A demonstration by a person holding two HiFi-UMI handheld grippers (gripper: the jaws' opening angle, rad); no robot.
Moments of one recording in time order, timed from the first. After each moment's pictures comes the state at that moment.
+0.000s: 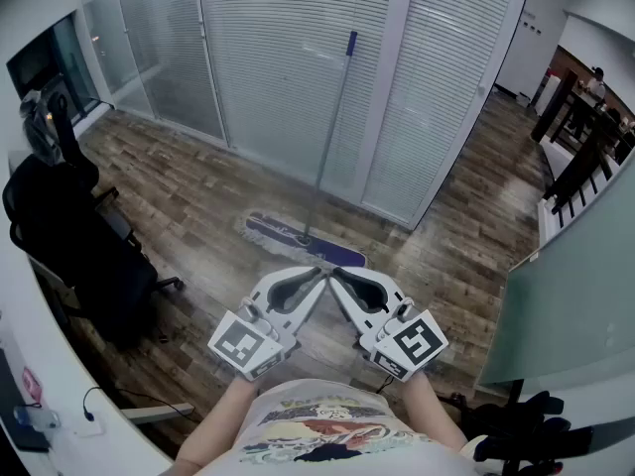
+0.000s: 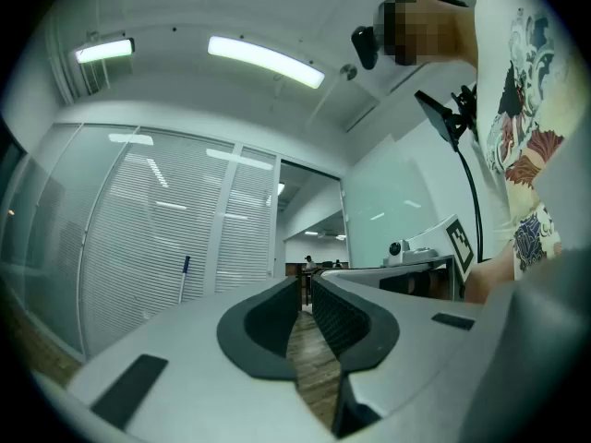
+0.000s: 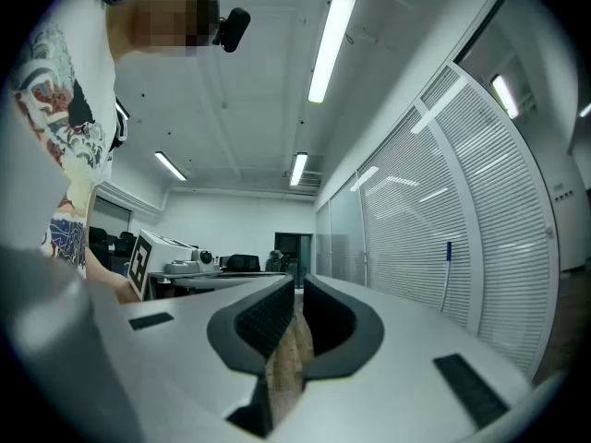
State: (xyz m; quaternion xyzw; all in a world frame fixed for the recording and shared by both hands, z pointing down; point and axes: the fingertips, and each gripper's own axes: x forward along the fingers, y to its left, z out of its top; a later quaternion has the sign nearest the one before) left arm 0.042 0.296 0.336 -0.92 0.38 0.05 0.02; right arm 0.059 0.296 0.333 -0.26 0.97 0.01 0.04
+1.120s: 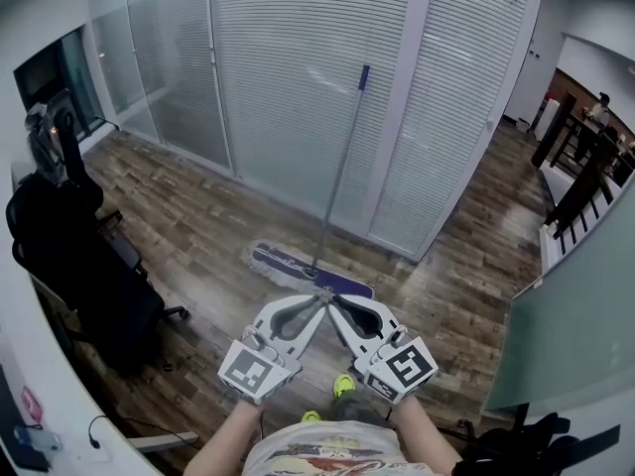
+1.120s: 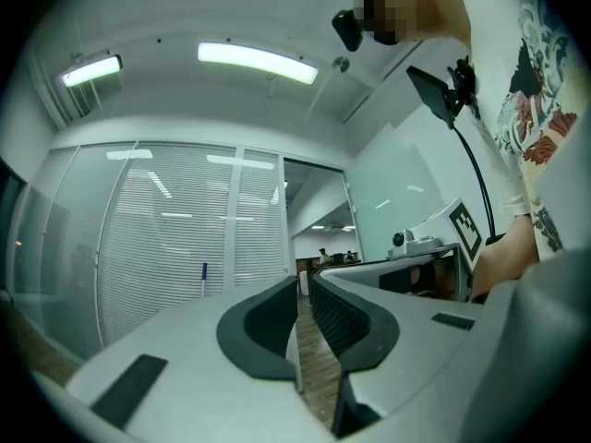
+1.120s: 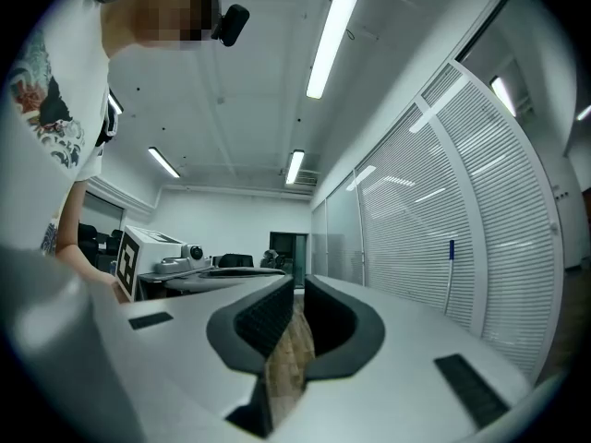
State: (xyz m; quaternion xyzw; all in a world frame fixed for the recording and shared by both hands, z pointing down) left arm -0.021 0.273 0.330 -0.91 0.39 0.04 0.09; right arm -0.008 0.267 0.336 -0.27 0.96 0.01 0.04
